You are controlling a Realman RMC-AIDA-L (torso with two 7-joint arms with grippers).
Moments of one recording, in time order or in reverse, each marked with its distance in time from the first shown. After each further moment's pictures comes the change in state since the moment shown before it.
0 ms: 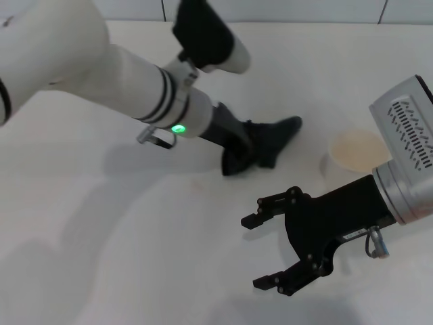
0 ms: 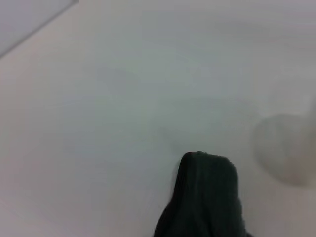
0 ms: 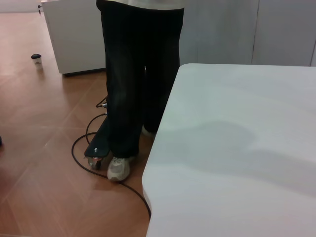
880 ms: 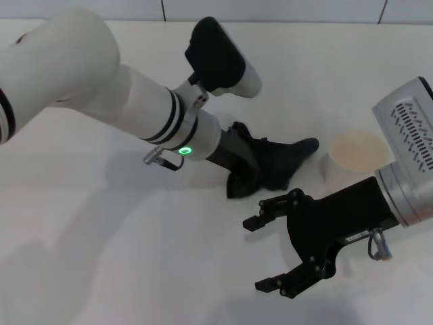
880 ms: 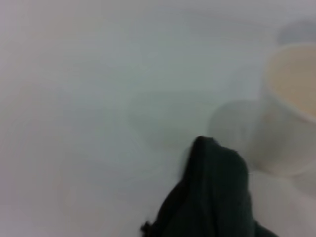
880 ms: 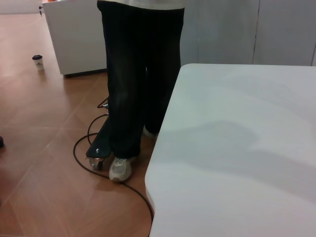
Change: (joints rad) left arm 0.025 0.002 0.134 0.032 -0.102 0.022 -0.018; right arm -0.007 0.000 0.004 -0.005 0.000 -0.010 0.000
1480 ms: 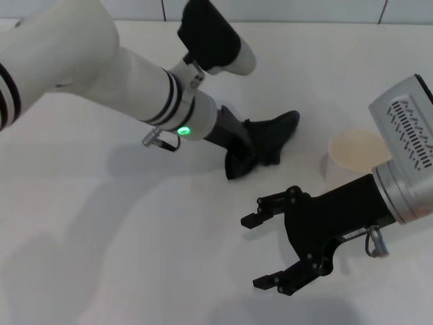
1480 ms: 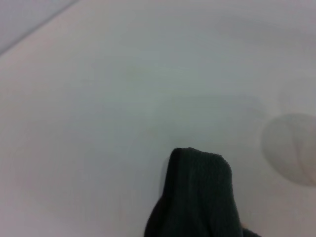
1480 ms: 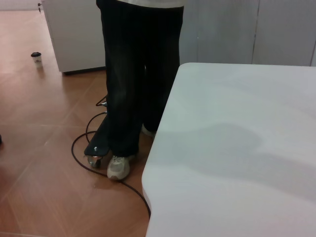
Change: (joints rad) left arm -0.058 -0.007 -0.091 -0.085 0.048 -0.052 0.008; right arm 0.009 0.000 -0.004 0.000 -0.004 0.009 0.001
